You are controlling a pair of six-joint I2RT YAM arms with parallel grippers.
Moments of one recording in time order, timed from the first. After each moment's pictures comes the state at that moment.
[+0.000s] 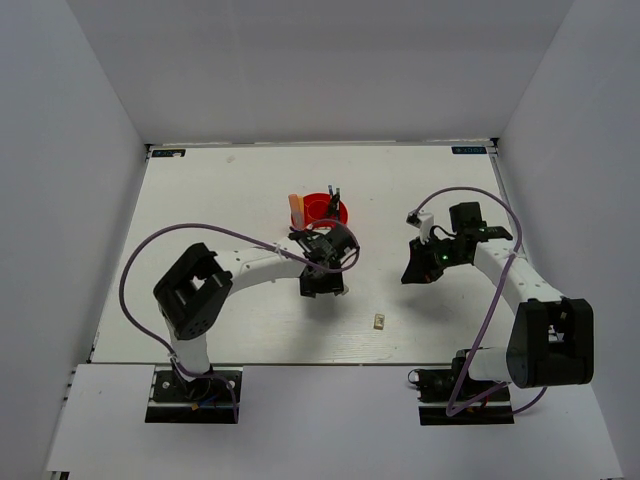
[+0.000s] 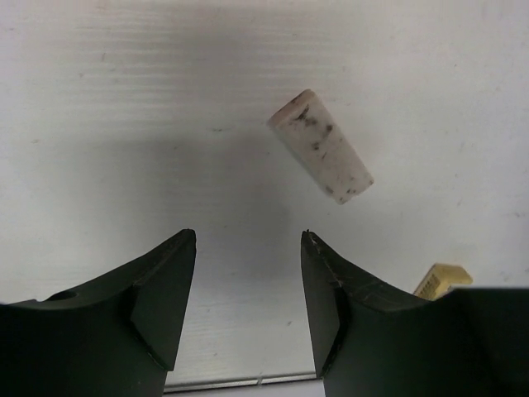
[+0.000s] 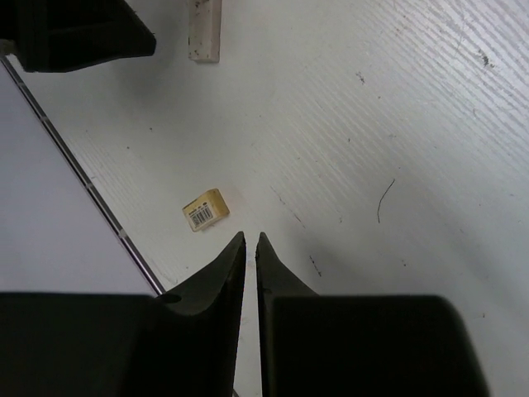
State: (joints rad) left arm -0.92 1.80 1.23 -0.70 -0.15 -0.93; right arm 0.11 1.33 0.85 -0.74 -0.77 -0.43
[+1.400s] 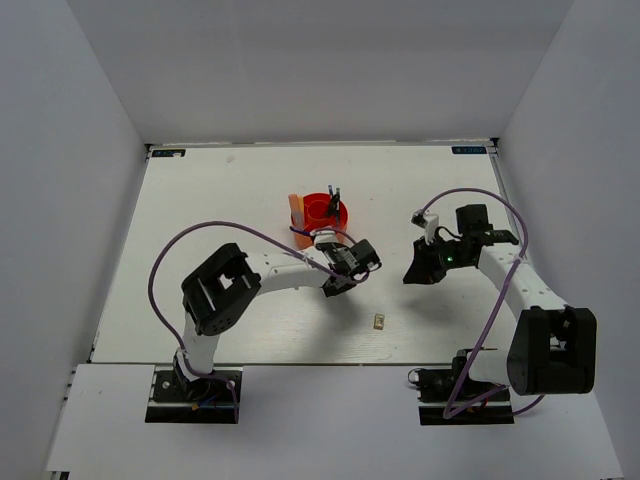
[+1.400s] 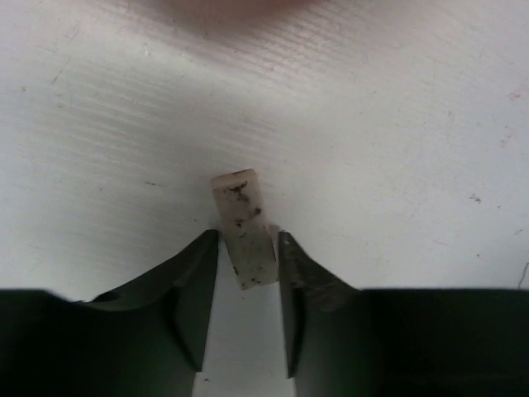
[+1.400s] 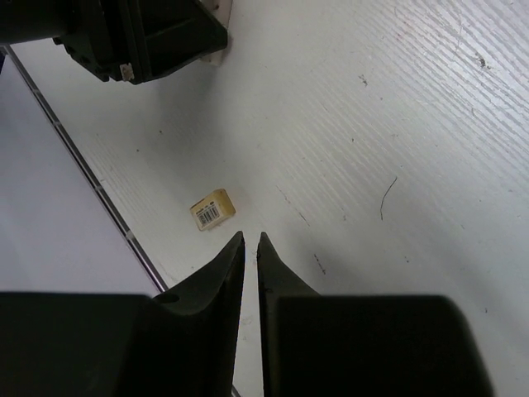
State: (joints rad) left arm -1.03 1.96 1.33 -0.64 -0.47 -1.33; right arm 0.08 1.28 0.82 -0.74 -0.81 -0.44
